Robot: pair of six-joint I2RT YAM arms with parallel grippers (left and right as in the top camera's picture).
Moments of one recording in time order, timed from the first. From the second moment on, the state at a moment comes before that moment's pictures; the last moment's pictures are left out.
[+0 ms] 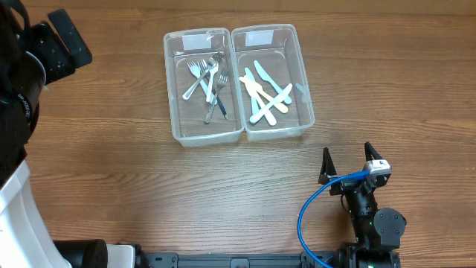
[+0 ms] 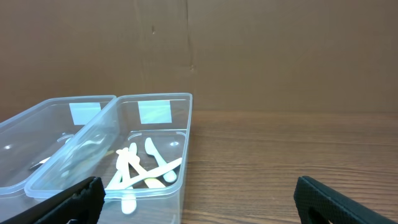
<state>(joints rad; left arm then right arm) 0.01 1.55 2.50 -1.56 -0.26 -0.35 -0.06 0.01 0.02 -0.02 -0.22 0.04</state>
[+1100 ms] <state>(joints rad) 0.01 0.70 0.69 -0.22 -0.31 -0.40 -0.06 0.01 0.02 -0.01 -0.22 0.04</state>
